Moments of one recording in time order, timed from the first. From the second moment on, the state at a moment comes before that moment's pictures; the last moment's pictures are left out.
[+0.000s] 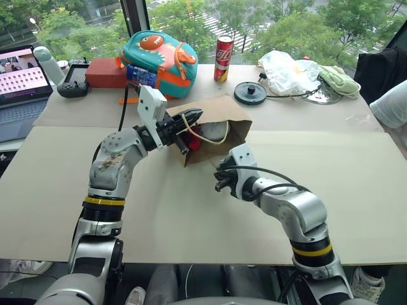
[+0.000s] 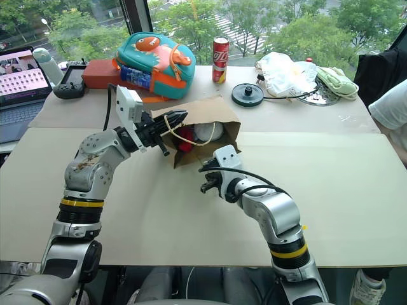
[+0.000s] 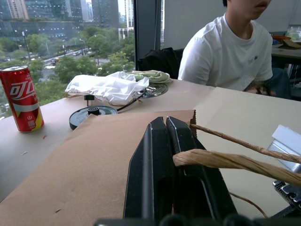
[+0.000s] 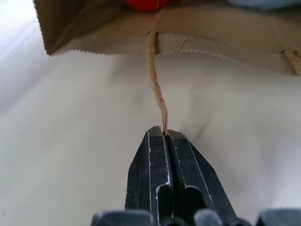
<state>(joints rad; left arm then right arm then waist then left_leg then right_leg) -0.66 0.35 0.02 0.06 -0.43 0.35 -0.82 -0.40 -0.26 0.15 -0.45 0.39 1.17 0.24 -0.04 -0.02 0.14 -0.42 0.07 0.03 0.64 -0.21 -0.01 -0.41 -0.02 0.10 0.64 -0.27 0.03</state>
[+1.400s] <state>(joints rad) -0.62 0.32 0.28 -0.11 -1.18 1.05 -0.48 -0.68 -0.47 -0.07 -0.65 0.63 1.23 0.36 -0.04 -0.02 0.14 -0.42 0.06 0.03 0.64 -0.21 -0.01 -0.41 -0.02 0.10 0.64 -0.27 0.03</state>
